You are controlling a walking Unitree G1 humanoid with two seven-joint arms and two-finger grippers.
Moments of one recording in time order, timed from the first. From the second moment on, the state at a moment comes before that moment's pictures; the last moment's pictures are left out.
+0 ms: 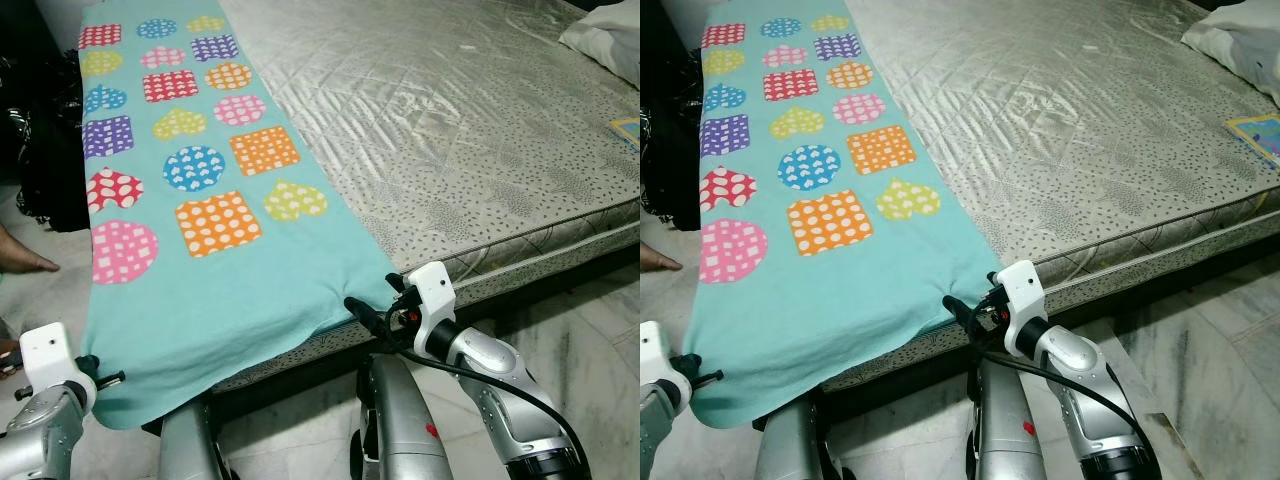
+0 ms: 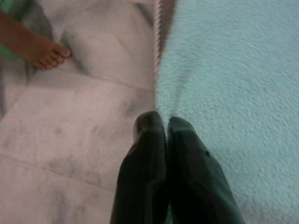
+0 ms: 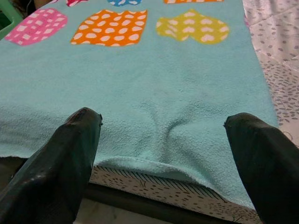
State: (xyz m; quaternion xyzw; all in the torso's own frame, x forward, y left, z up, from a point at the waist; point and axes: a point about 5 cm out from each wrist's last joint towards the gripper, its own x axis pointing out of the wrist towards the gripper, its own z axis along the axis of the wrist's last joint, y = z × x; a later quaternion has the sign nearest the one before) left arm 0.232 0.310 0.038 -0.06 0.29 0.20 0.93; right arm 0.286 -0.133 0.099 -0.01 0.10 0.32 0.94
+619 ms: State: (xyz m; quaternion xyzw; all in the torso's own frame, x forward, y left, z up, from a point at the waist) left arm 0.221 0.280 0.043 -0.03 0.29 0.16 0.94; right arm 0.294 -0.127 0.100 -0.02 0.09 0.32 0.94
